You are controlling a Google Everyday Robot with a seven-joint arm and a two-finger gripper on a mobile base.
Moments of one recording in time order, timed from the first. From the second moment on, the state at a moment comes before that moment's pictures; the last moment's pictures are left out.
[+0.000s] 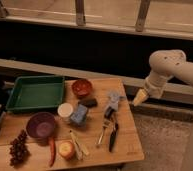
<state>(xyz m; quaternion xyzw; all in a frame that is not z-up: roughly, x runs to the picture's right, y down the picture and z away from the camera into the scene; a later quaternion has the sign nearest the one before) 0.283 0.061 0.733 -0.28 0.18 0.56 0.76</state>
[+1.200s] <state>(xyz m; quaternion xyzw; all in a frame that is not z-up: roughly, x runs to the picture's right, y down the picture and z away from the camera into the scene) 0.255 0.052 0.763 -0.29 0.15 0.56 0.76</state>
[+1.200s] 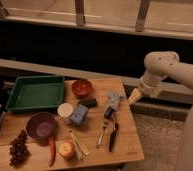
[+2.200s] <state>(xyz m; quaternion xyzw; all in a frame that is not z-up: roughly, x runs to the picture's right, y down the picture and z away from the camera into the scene) 0.186 0.036 0.797 -0.27 0.13 0.55 0.78</state>
